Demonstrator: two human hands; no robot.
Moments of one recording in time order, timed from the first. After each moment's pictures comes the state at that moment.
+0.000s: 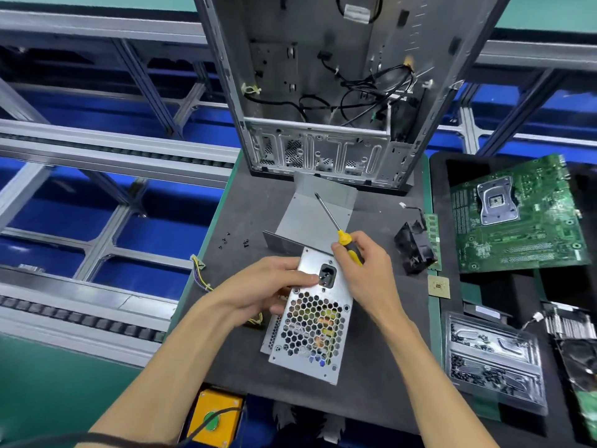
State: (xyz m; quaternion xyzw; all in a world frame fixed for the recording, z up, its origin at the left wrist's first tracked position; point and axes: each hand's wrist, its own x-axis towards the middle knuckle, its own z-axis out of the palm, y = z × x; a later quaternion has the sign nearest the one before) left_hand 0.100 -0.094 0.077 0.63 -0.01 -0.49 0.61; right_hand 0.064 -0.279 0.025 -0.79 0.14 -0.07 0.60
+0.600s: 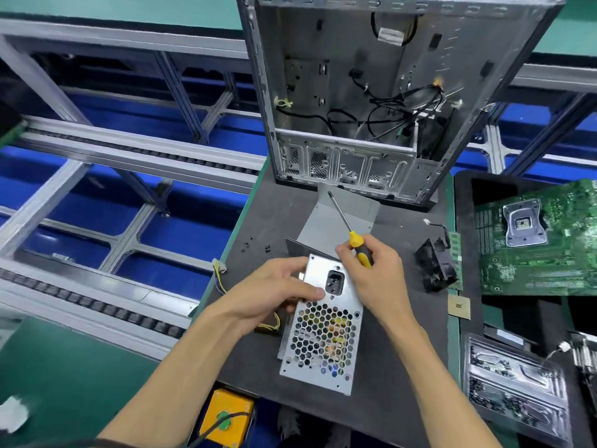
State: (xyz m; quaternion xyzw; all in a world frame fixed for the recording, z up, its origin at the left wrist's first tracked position) left_hand 0.095 -0.071 0.084 0.67 -0.04 -0.41 0.62; right_hand 0.075 -0.262 0.047 -0.81 0.11 -0.09 0.57
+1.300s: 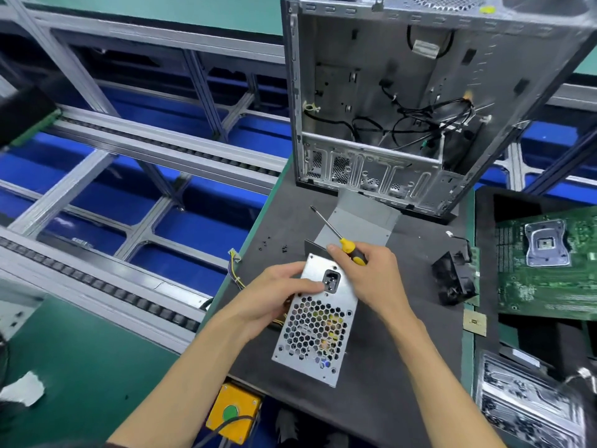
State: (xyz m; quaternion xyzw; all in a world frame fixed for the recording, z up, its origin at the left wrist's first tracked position) left_hand 0.086 -0.050 0.075 0.65 0.05 -0.38 0.66; right_hand 0.095 -0.240 0.046 -0.84 0.06 -0.03 0.53
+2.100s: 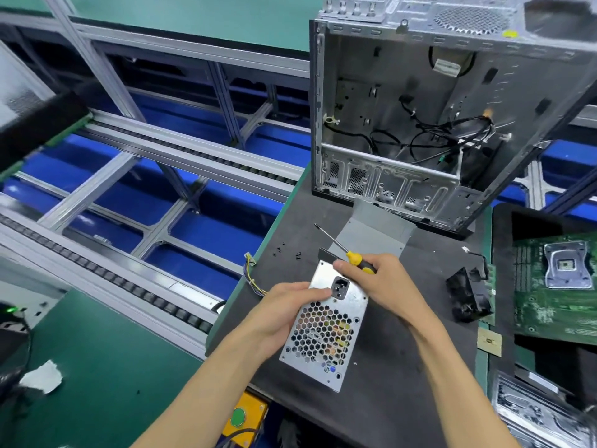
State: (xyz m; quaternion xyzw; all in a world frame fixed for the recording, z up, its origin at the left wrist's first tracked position) left_hand 0.070 -0.048 0.068 0.56 0.16 -0.36 0.73; right_hand 0.104 -0.250 0.056 -0.83 -0.01 0.12 0.55
